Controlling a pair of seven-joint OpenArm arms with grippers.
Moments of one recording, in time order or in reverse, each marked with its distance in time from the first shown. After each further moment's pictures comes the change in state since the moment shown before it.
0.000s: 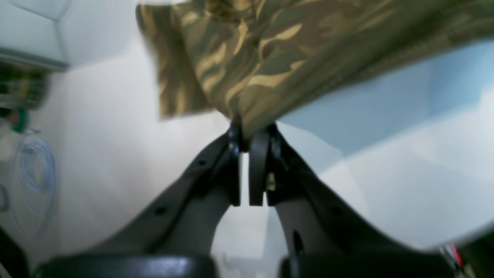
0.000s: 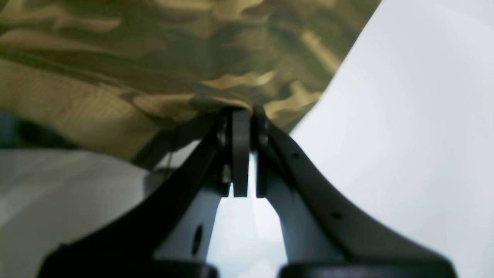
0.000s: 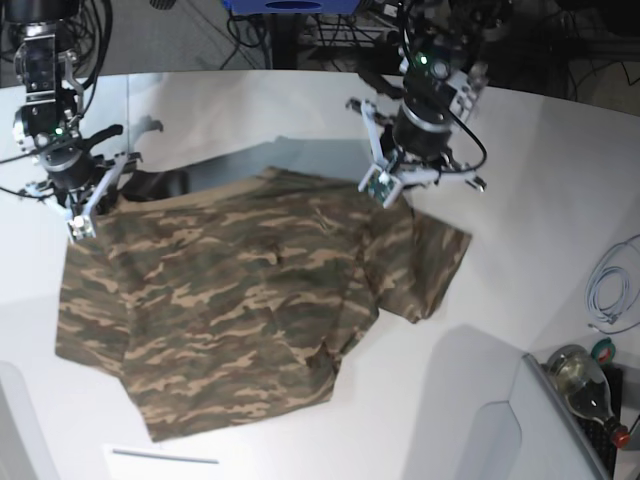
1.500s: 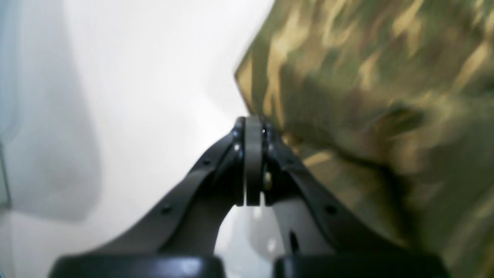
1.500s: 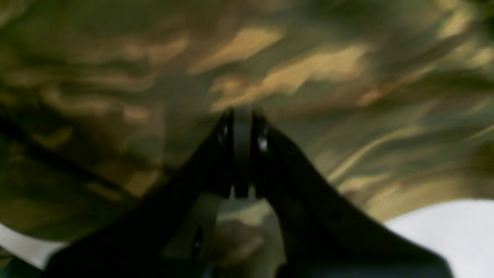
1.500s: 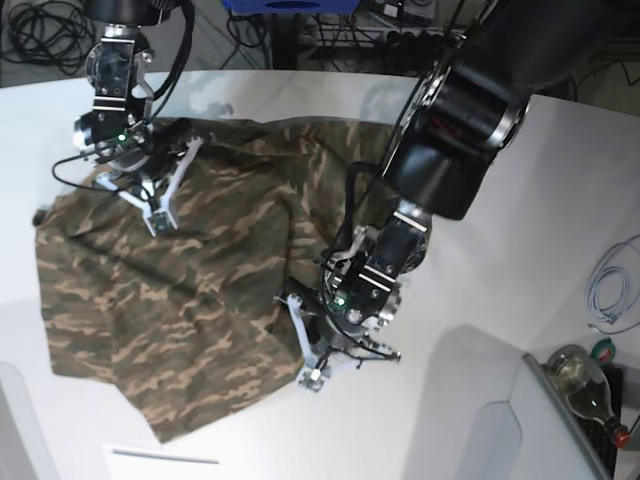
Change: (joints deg) left arm -49.9 17.6 3.5 -63.1 -12.9 1.0 -16.8; right arm 3.1 -18.5 6.4 1.7 -10.1 16.0 -15.6
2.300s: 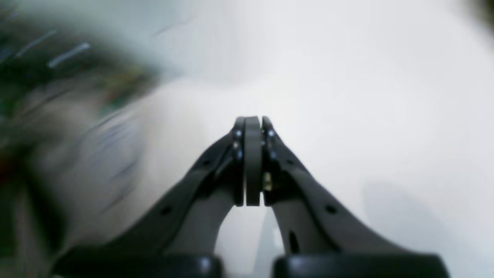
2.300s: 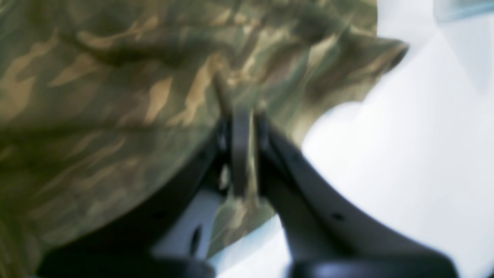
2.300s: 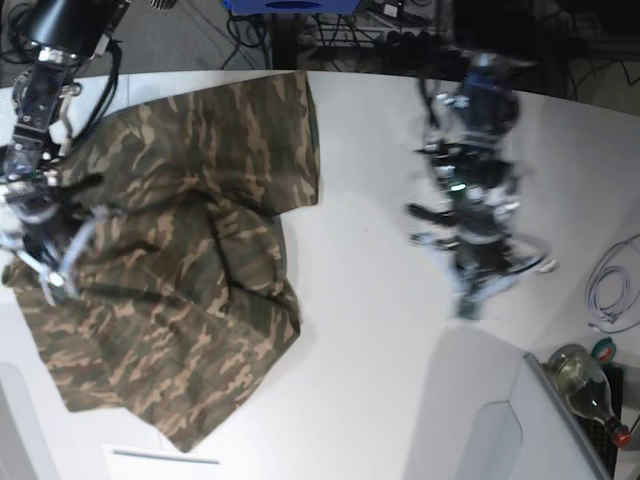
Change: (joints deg) left arm 33.3 -9.7 -25.5 49.9 18.2 0.0 9.8; right arm 4.9 7.8 4.3 12.7 -1.2 -0.5 3.9
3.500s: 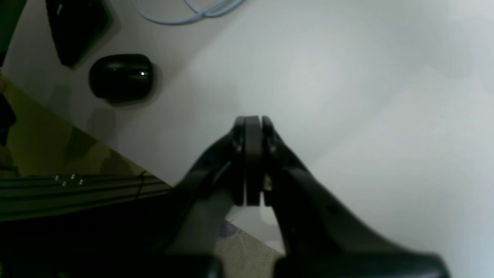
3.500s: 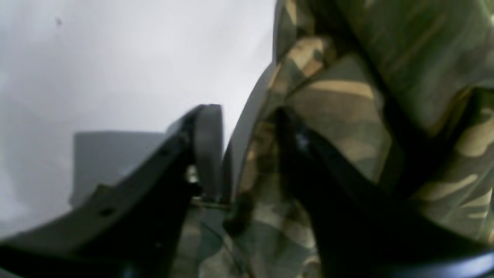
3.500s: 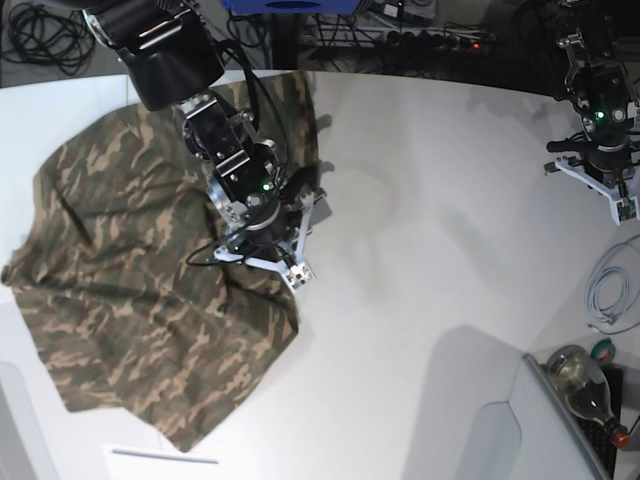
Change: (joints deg) left arm 14.6 -6.6 -29.2 1.9 -23.0 -0.3 0.8; right arm 12.3 -6.9 -43.3 -36.5 1.6 -29.8 10.1
